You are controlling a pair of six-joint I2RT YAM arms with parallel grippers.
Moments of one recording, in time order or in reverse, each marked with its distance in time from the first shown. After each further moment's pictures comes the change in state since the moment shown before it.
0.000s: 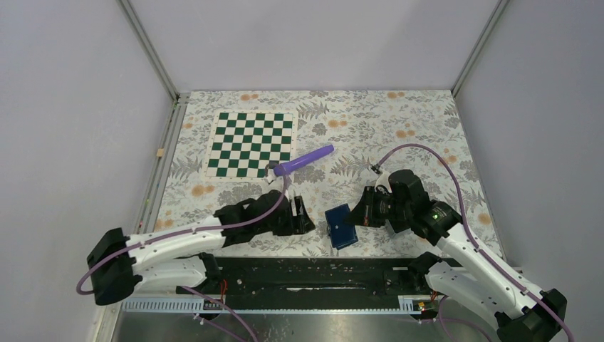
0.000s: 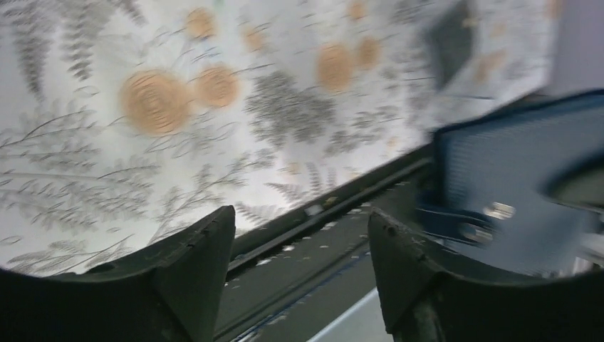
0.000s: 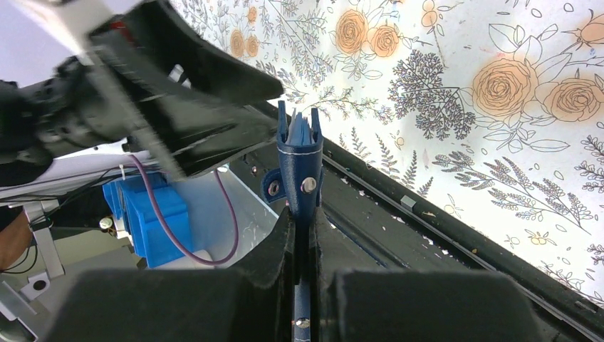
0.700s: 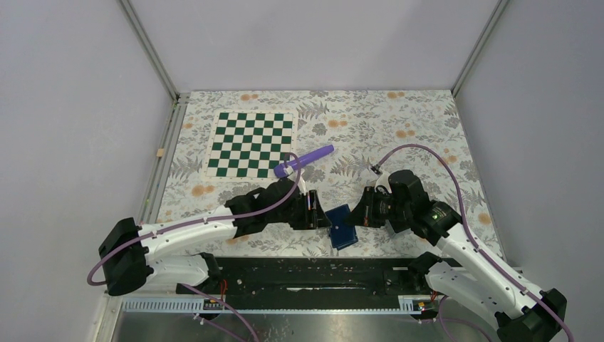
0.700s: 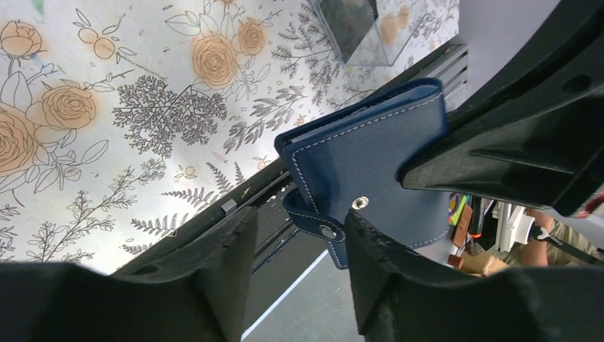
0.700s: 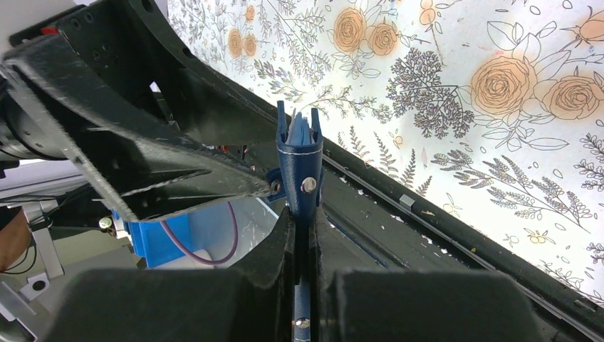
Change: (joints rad) left arm 0.002 0.070 0.139 0.121 0.222 0.013; right arm 0.000 0.000 -0.005 -0.001 0.001 0.000
